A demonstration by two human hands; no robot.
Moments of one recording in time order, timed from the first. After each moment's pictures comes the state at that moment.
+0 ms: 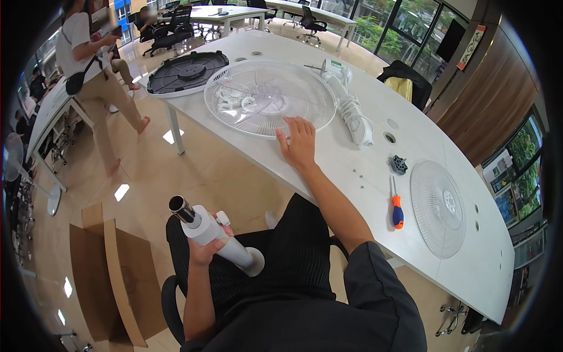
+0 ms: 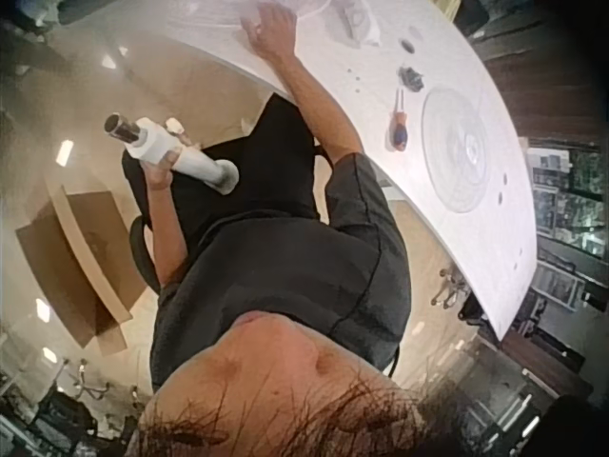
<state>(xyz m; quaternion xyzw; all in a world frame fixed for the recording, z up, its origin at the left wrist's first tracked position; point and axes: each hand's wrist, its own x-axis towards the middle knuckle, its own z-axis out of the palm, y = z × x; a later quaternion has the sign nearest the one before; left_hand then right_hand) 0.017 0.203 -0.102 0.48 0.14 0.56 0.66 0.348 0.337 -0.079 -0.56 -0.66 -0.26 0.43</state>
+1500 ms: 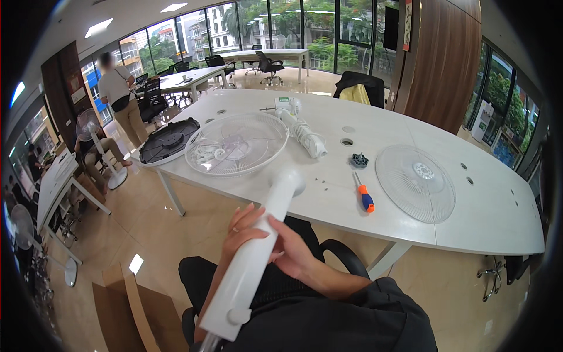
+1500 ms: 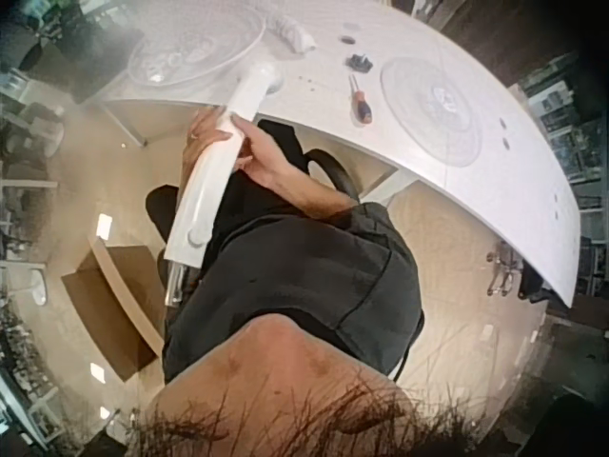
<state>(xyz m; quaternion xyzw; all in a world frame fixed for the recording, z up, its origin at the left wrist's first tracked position) 0.106 0.145 0.011 0.82 -0.02 0.54 0.18 0.230 0.047 0.020 -0.29 -0.15 0.65 0.68</state>
